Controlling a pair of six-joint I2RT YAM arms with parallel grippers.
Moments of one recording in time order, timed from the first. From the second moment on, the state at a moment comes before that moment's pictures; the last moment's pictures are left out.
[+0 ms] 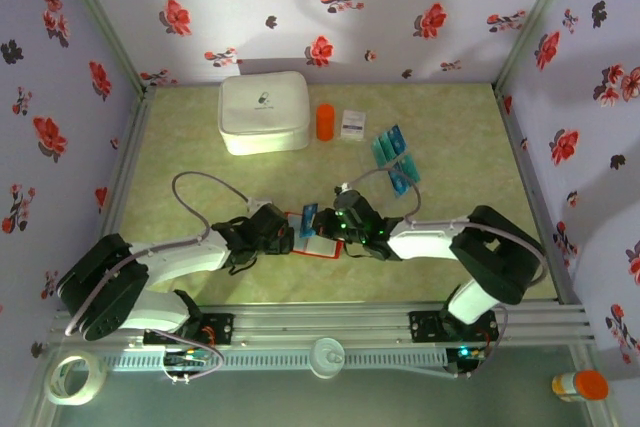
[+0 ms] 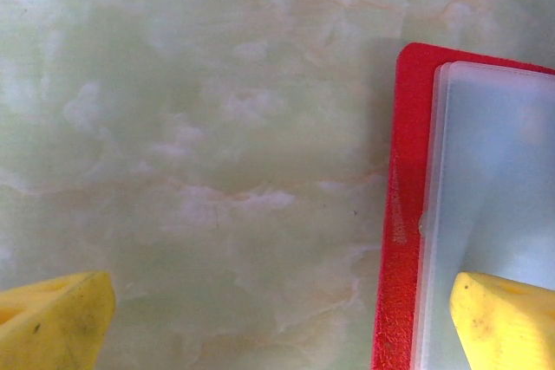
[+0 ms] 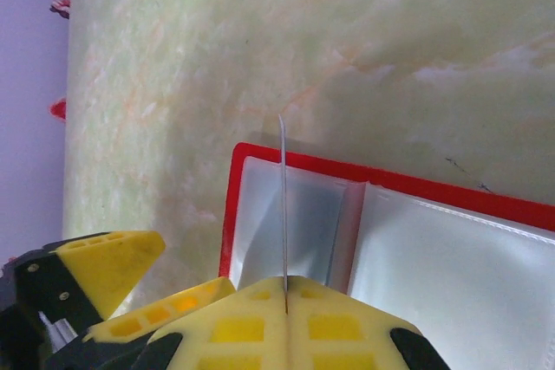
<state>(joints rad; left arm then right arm) -0.88 1.33 0.54 -0.30 -0.33 -0.73 0.91 1.55 0.61 0.31 -0.09 1.06</state>
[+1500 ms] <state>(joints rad) -0.88 1.34 0.53 -0.30 -0.33 -0.73 0.95 1.57 0.43 0.62 0.05 1.14</state>
